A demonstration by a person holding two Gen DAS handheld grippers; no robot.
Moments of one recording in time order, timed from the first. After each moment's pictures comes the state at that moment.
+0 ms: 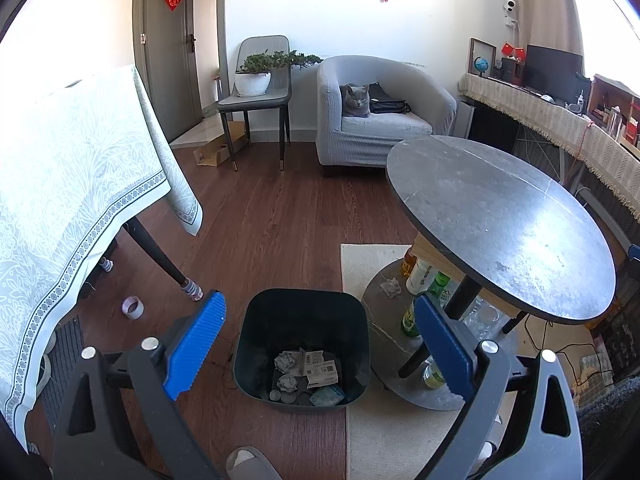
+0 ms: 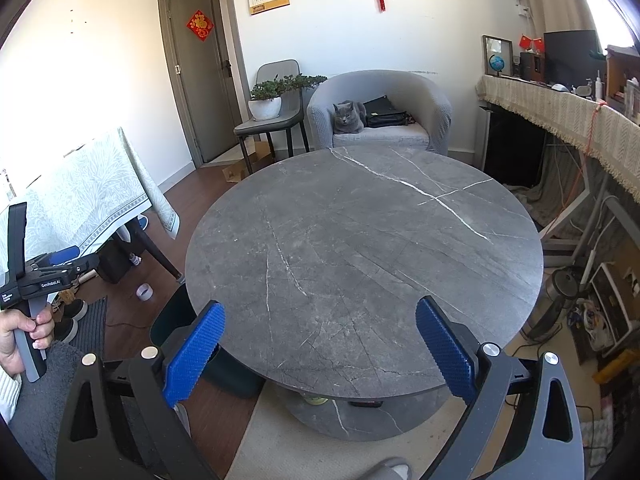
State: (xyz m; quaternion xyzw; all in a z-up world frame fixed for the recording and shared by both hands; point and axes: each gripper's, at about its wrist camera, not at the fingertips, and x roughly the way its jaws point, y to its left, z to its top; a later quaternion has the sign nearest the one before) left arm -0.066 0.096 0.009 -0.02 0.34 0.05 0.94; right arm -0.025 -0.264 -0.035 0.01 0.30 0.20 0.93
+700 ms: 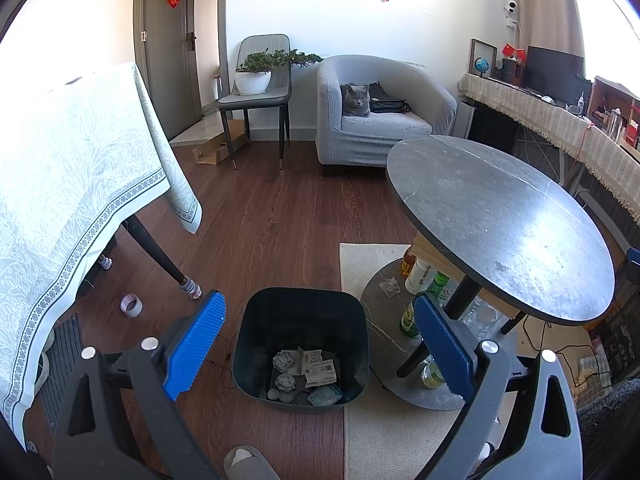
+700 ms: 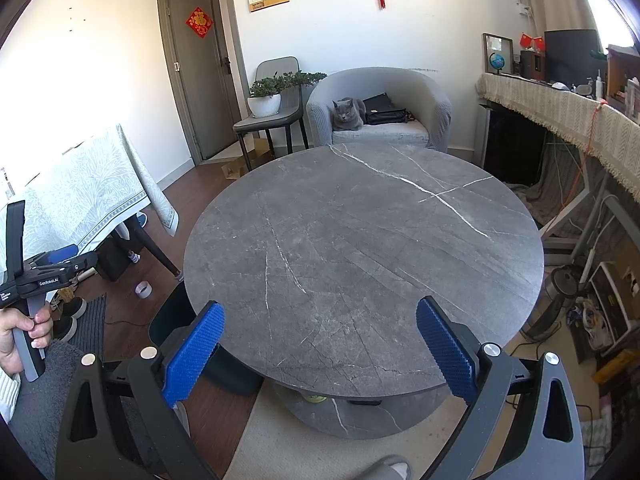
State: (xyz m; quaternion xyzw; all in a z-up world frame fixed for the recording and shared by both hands) left arm -0.065 0.096 0.011 -0.03 0.34 0.05 0.94; right arm -0.024 -0.265 -0.037 0.00 0.30 0.20 0.93
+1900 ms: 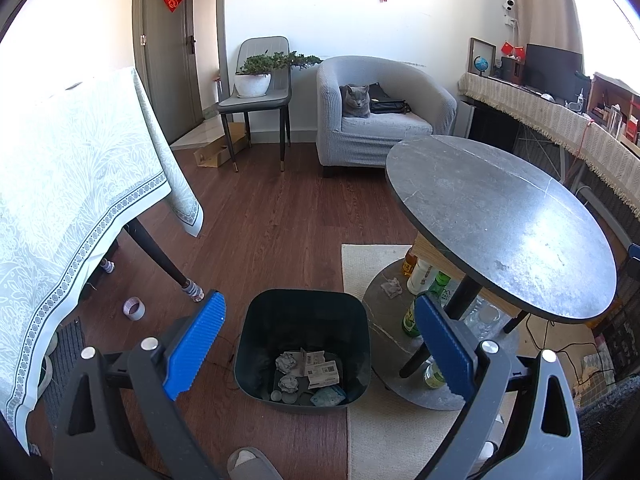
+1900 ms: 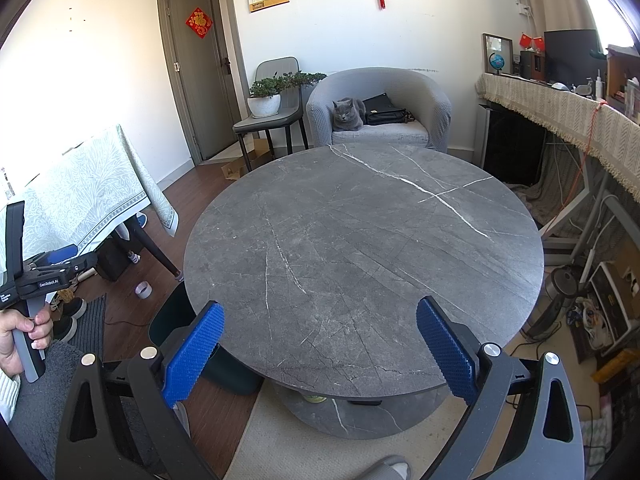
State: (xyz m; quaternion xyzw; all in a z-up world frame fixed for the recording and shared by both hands) left arm -0.065 0.092 0.012 -0.01 0.34 0.06 0.94; right arm -0.024 -0.265 -0.037 0.00 0.30 0.20 0.93
